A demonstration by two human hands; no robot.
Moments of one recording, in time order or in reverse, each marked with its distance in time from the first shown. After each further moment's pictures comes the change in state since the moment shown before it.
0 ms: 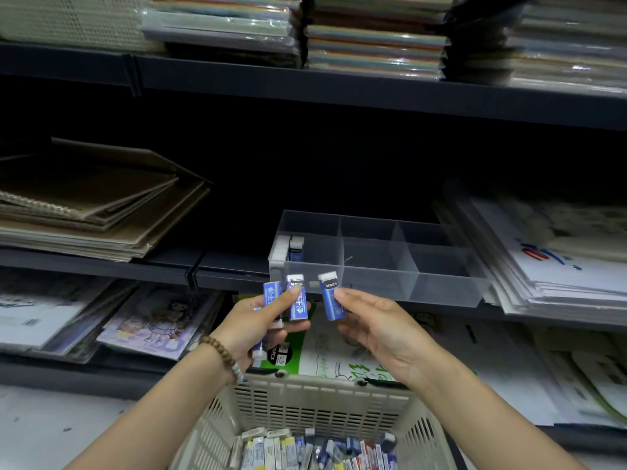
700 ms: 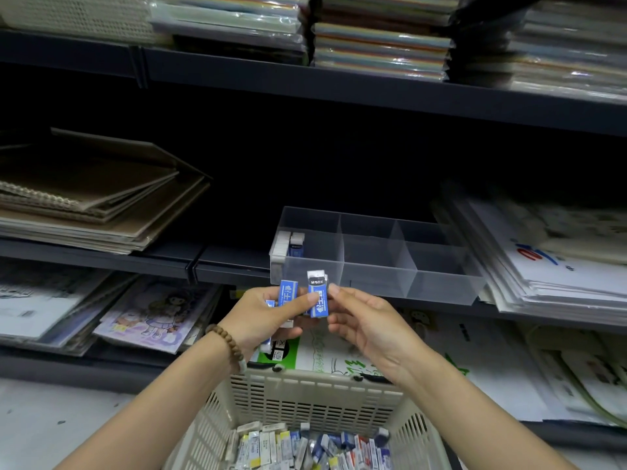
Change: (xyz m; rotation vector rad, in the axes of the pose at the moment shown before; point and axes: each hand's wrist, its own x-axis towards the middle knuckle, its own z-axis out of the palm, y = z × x) left_hand -0.004 0.002 0.004 0.160 -0.121 0.132; right_hand -0.002 0.005 0.009 0.014 -0.025 -0.016
